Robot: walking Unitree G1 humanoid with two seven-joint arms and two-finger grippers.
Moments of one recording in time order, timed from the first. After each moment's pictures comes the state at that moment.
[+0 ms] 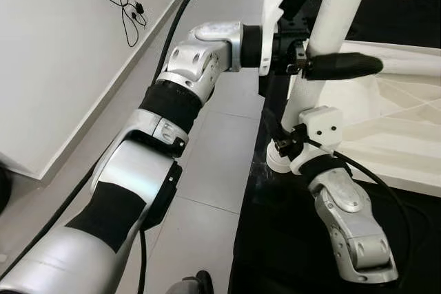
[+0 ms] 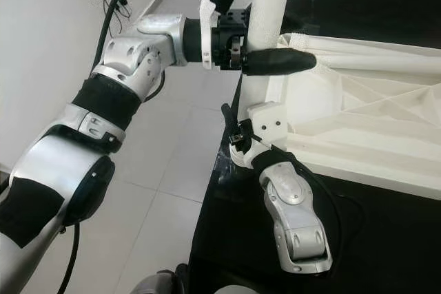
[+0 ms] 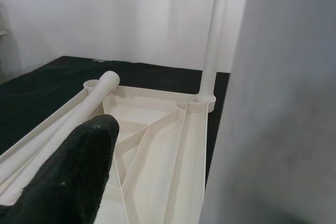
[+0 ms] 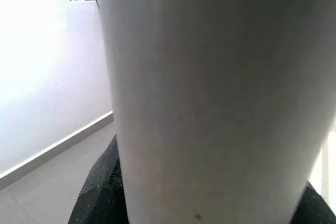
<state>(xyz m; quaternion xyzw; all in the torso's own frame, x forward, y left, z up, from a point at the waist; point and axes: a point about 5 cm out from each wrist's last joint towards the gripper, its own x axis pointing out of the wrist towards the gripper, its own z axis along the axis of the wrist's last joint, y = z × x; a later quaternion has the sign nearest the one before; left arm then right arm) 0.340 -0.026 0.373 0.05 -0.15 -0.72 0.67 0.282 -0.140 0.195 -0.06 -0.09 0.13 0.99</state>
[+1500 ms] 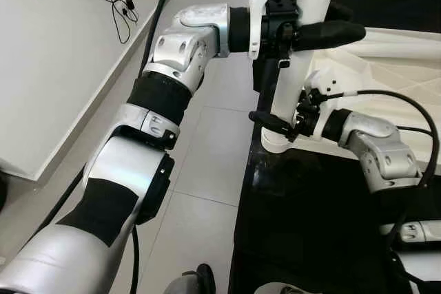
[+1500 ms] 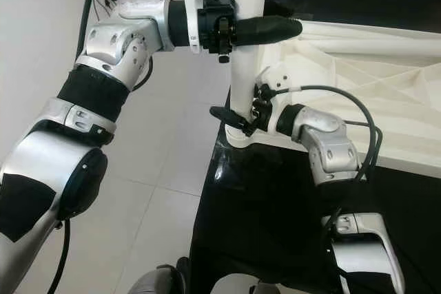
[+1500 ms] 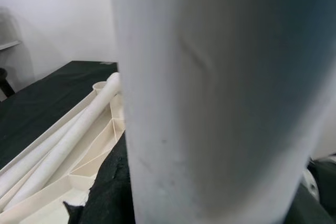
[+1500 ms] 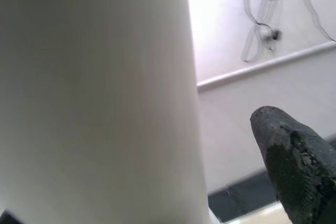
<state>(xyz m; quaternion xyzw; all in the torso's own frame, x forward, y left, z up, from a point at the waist) 0.338 -0.010 0.382 0.09 -0.17 -0.72 0.67 0.355 -0.175 0.242 -0.10 -0.03 0.46 0.88</state>
